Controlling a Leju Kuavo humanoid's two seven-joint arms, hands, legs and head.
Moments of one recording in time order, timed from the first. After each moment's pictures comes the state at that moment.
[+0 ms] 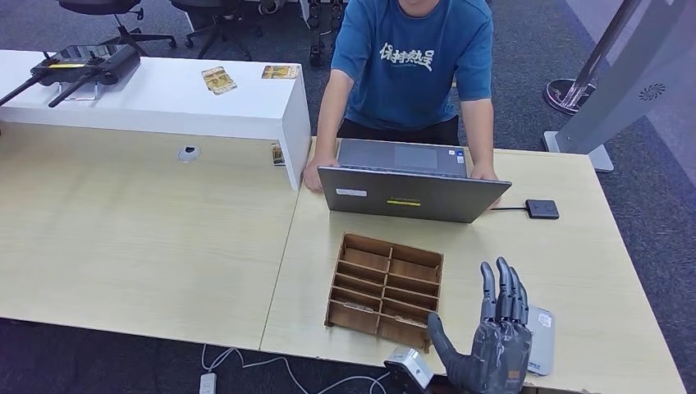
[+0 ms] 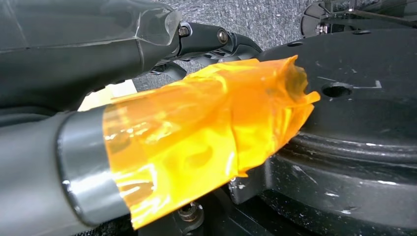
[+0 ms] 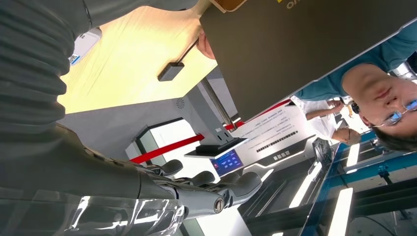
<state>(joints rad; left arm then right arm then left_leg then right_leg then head) 0.16 -0.08 -0.47 0.02 0.72 -0.17 -0.24 0.22 0.14 0.30 -1.64 1.32 -0.69 0.02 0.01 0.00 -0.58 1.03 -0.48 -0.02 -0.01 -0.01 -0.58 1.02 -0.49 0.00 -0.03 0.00</state>
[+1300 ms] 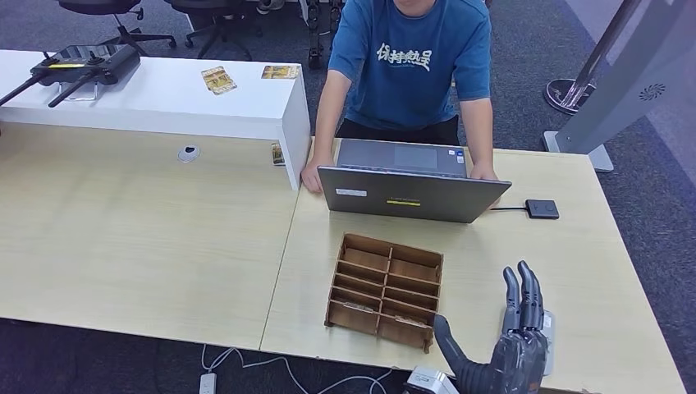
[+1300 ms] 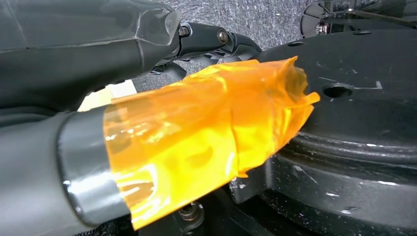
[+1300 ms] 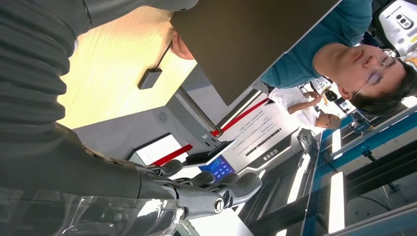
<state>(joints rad) 0.17 -0.08 -0.47 0.02 0.72 -0.17 -0.24 0.27 0.17 0.27 -1.73 1.08 -0.69 -0.20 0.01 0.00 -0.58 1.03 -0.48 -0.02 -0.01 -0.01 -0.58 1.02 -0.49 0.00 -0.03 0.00</state>
